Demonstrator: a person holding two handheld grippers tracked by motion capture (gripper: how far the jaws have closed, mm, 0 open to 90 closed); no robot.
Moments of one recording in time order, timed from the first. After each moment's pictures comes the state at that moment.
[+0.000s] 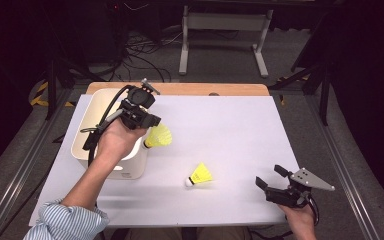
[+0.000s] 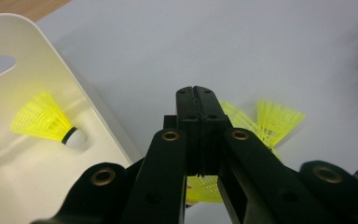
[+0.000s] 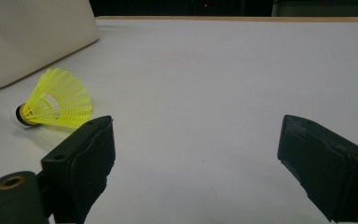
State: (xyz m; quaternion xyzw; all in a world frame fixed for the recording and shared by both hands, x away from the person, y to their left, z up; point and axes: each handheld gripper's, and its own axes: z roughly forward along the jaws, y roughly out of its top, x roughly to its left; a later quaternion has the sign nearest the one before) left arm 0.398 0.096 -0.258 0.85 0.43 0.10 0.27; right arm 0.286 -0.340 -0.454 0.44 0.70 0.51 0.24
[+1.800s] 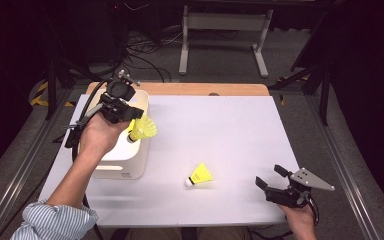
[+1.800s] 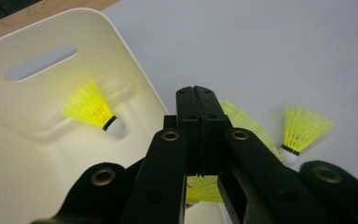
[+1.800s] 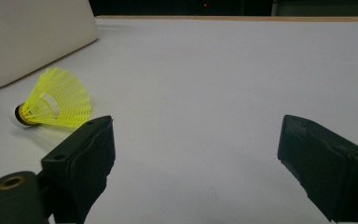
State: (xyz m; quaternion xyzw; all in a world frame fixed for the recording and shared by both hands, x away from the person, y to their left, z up) left arm 0.403 0.133 -0.249 0.83 0.47 0.13 0.28; right arm 0.286 -0.340 -0.454 0.44 0.70 0.51 0.24
